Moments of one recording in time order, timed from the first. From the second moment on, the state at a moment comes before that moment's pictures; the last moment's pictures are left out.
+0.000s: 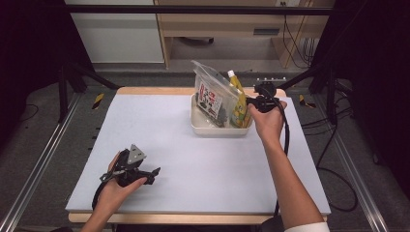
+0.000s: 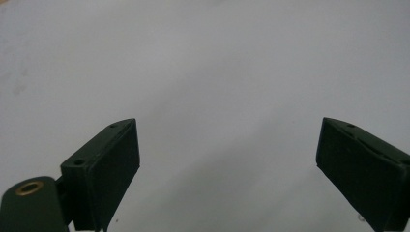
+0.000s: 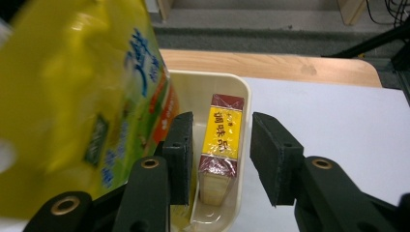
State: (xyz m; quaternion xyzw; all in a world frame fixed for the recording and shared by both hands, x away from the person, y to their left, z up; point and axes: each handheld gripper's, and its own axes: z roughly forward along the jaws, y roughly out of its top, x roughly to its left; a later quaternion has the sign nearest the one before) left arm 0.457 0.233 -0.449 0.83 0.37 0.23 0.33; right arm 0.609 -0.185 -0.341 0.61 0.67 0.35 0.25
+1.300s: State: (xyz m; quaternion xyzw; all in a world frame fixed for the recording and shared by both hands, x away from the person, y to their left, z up) left arm 0.466 0.274 -0.443 0.79 0.43 0.25 0.36; right arm 0.480 -0.216 -0.427 0.53 0.71 0.36 0.32
